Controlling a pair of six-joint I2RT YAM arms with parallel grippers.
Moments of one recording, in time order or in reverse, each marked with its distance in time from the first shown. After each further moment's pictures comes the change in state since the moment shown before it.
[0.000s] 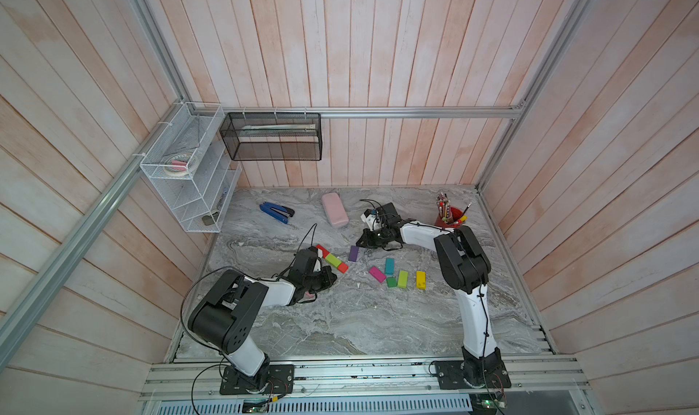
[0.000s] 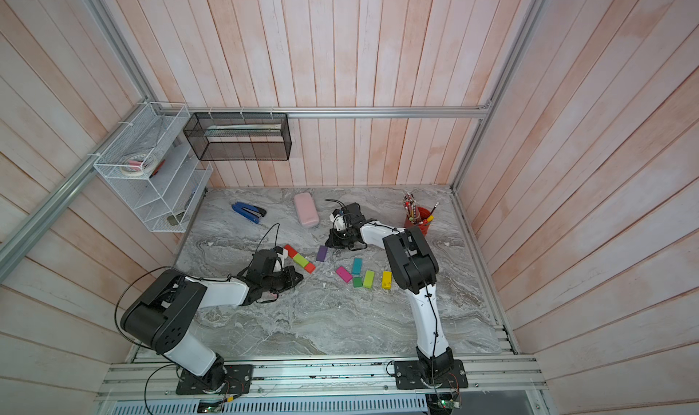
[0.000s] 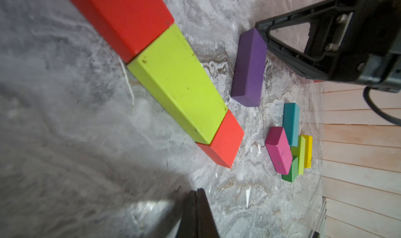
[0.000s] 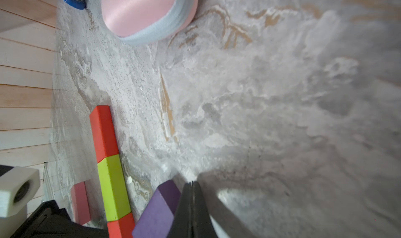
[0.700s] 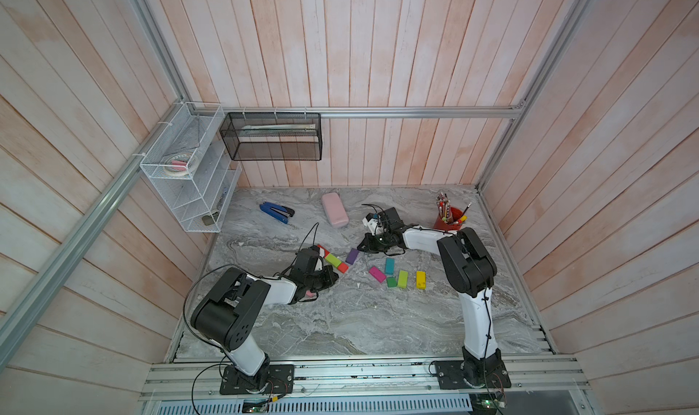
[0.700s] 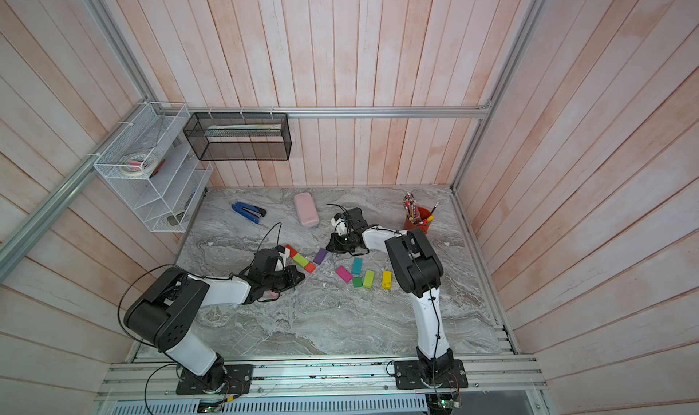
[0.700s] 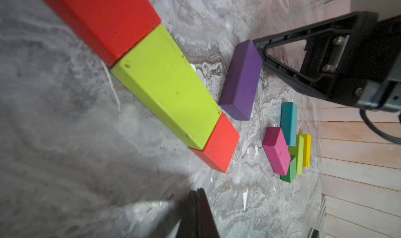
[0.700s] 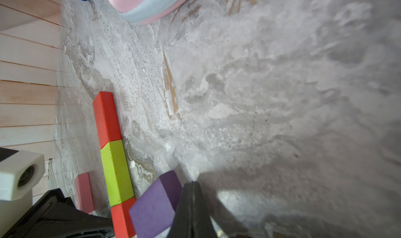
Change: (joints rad) left arm -0.007 0.018 0.013 0.008 0.008 0.003; right arm 0.006 -0.049 -0.095 0.058 -0.003 0.026
